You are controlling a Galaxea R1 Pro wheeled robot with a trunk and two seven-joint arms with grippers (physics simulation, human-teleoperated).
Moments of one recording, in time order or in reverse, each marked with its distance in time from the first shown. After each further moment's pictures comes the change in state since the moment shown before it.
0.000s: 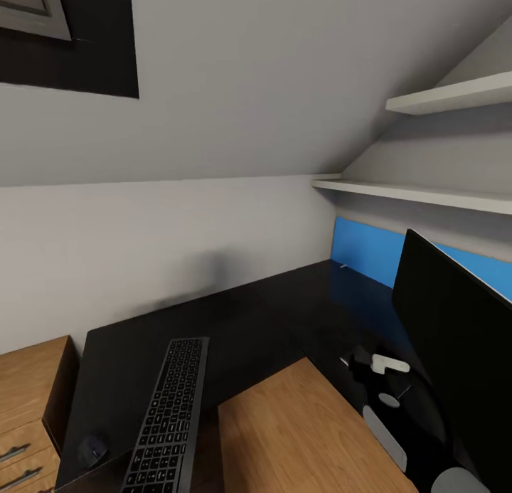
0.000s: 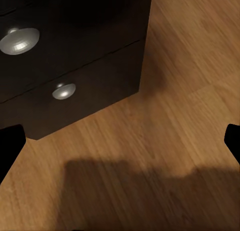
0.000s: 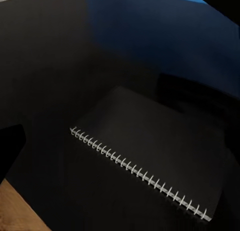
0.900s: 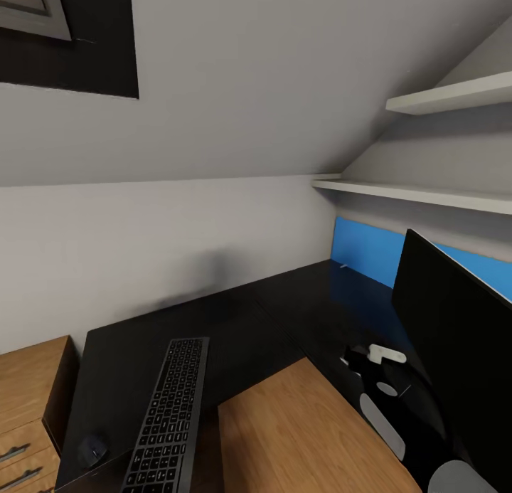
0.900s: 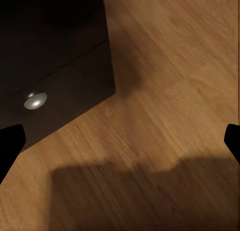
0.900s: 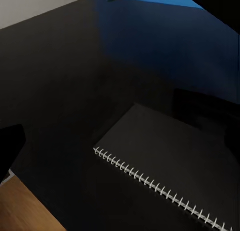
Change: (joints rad) left arm 0.000 -0.018 -0.124 -0.002 0.000 0.006 -0.005; right arm -0.012 -0.001 -0.005 -0.080 -0.049 0.032 -0.006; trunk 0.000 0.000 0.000
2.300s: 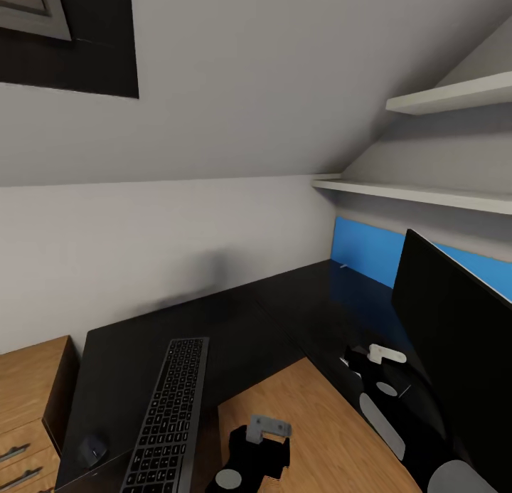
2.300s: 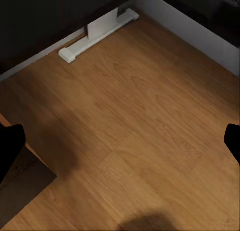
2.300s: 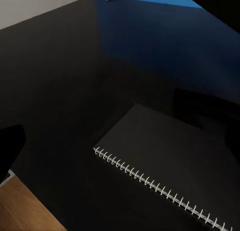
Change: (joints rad) left arm 0.000 -0.048 -0.044 -0.825 -0.081 0.644 0.005; right arm 0.000 0.002 -0.001 -0.001 0.001 0.000 -0.003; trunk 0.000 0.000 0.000
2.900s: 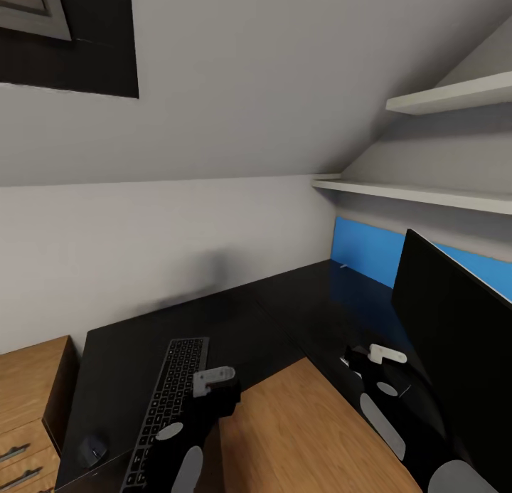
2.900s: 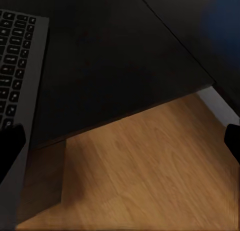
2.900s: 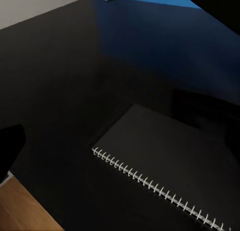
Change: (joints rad) left arm 0.000 0.000 0.319 -0.229 0.067 0.046 0.006; right arm 0.000 -0.001 -0.002 0.003 0.001 -0.003 0.001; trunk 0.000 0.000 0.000
